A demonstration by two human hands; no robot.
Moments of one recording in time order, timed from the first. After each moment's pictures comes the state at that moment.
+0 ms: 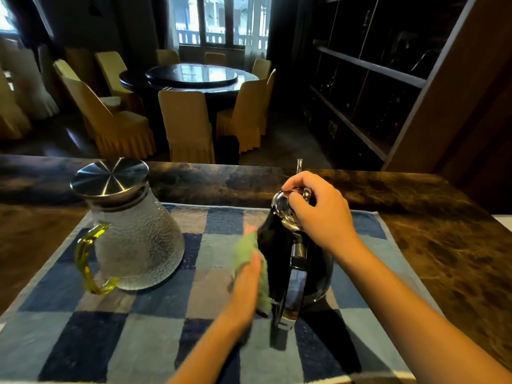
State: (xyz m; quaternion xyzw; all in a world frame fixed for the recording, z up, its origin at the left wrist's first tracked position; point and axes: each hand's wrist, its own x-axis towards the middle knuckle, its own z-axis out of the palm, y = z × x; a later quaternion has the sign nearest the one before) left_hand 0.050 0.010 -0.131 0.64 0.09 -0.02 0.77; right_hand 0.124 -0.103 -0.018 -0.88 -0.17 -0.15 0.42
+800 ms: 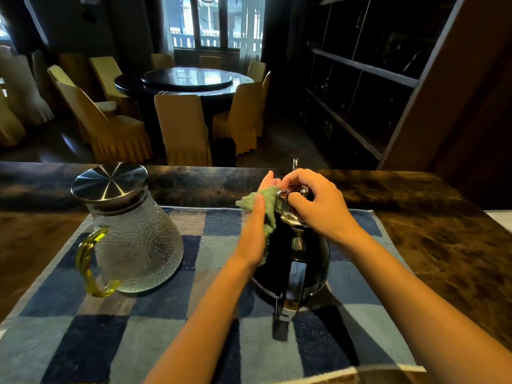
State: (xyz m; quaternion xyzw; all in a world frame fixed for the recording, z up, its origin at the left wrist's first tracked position) left_hand 0.103 0.010 -0.066 0.62 -0.07 0.07 0.78; right_hand 0.138 -0.111 -0.013 -0.87 -0.24 -0.13 0.42
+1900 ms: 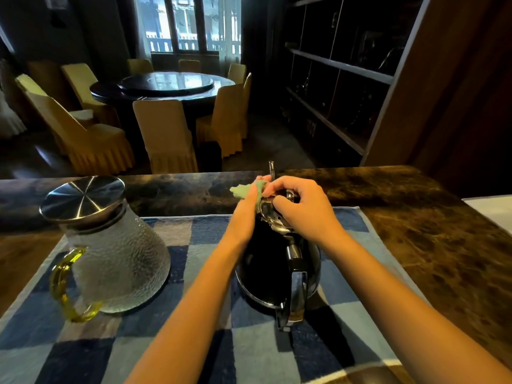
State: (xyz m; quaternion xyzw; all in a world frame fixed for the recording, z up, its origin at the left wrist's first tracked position) left_hand 0.156 0.014 -0.065 0.59 -0.04 0.02 0.81; right_hand 0.139 -0.106 -0.017 -0.87 -0.16 -0.12 0.45
